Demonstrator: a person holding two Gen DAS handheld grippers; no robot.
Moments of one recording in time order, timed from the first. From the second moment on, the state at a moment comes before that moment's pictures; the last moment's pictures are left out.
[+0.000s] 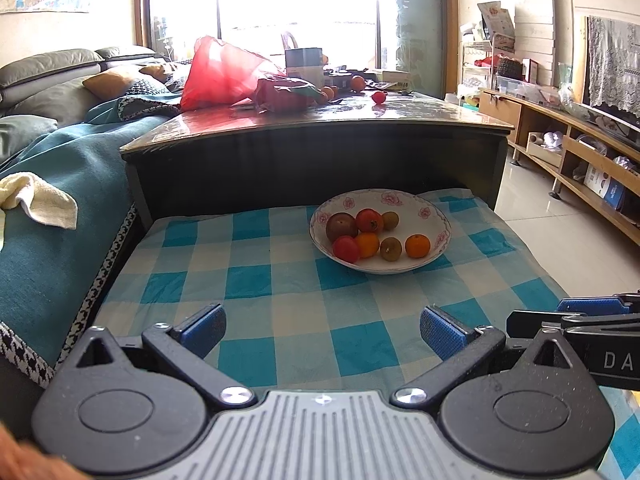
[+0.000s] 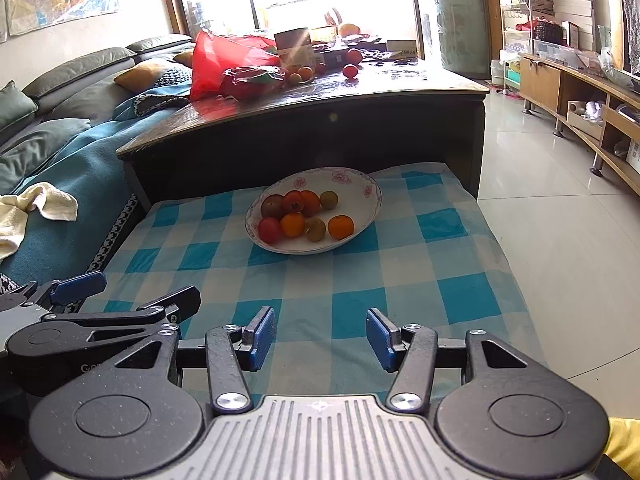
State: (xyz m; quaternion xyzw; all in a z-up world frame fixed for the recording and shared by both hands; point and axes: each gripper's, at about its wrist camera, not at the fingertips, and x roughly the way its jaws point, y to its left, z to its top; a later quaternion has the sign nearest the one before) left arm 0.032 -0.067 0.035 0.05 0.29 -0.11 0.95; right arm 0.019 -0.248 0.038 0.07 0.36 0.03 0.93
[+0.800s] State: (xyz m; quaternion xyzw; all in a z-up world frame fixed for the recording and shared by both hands) left arm 0.004 -0.058 0.034 0.05 0.30 -0.10 0.95; right arm -0.008 -0.238 0.038 0.05 0.36 0.02 0.93
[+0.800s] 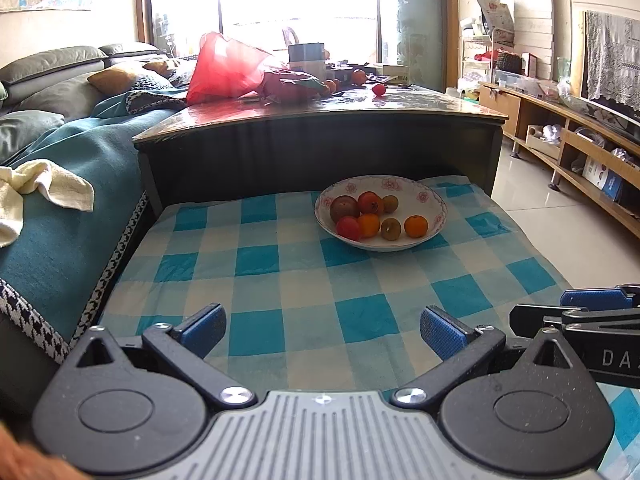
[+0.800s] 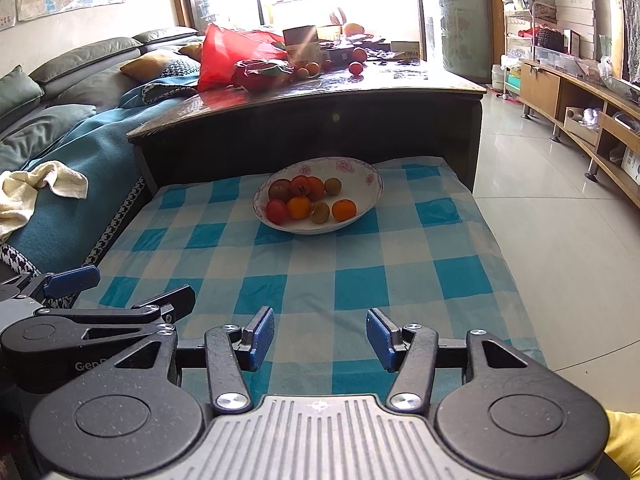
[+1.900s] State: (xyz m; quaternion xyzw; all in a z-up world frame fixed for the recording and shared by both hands) left arm -0.002 -0.054 0.029 0.06 0.30 -0.10 0.95; right arm -0.014 -0.234 0.034 0.04 0.36 0.02 0.93
